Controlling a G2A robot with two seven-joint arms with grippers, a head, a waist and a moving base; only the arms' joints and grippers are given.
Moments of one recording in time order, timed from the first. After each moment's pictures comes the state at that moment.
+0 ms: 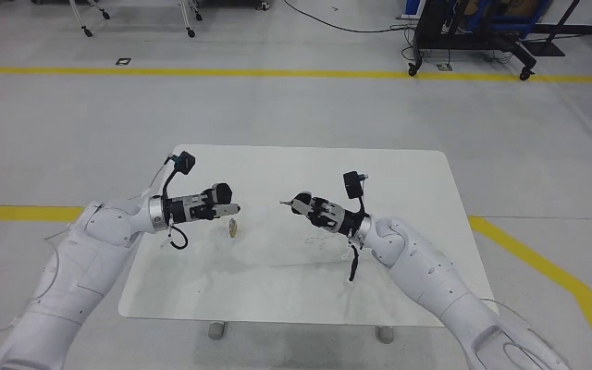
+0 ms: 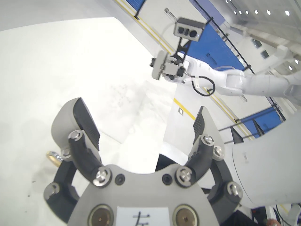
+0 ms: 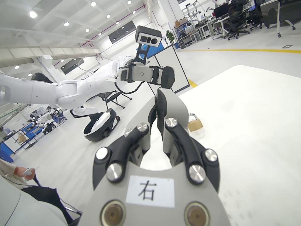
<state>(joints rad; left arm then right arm) 0.93 -0.87 -1.00 -1.23 -0.21 -0.82 -0.89 -0.97 -1.24 0.80 -1.03 -0.42 -1.01 -0.04</state>
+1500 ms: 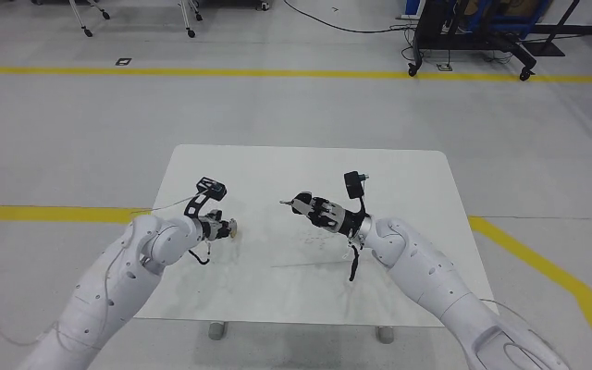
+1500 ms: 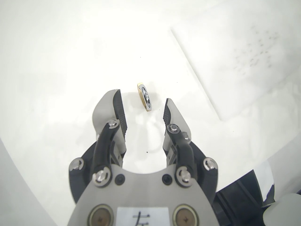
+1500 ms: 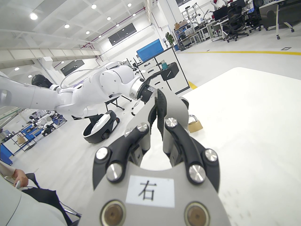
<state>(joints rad) 1.03 -0.90 -0.93 -1.52 0.72 -0.06 -0.87 -0.97 -1.24 0.80 -1.03 -0.42 -1.01 -0.04</state>
